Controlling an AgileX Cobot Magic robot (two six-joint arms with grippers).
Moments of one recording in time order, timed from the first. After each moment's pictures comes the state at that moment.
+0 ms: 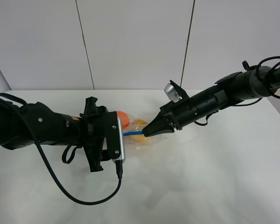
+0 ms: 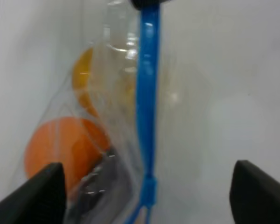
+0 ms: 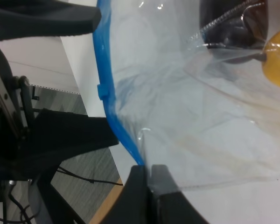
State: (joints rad) left arm -0.62 1.60 -0.73 -0.76 -0.03 1.68; right arm 0.19 2.04 -1.21 1.22 1.10 -1.09
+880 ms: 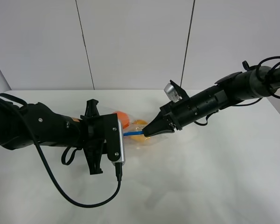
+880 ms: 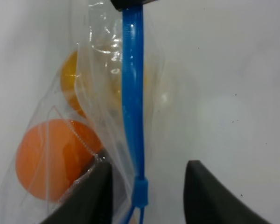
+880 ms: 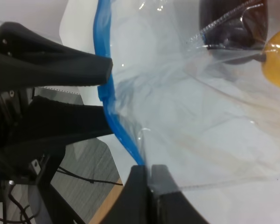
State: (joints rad) left arm -0.62 1.60 -0.73 -0.76 -0.02 1.68; right arm 0.19 2.04 -1.21 1.22 1.10 -1.09
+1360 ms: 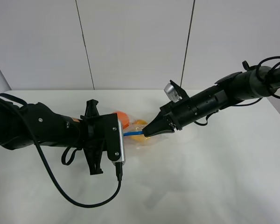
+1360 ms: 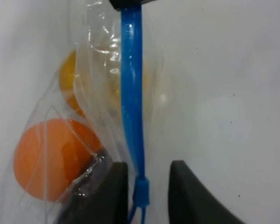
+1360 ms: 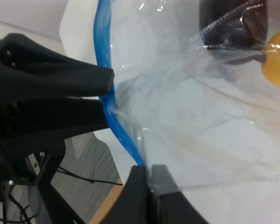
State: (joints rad) left arm -0.62 1.60 -0.73 -0.76 -0.02 1.66; right arm 0.19 2.04 -1.21 1.22 1.10 -1.09
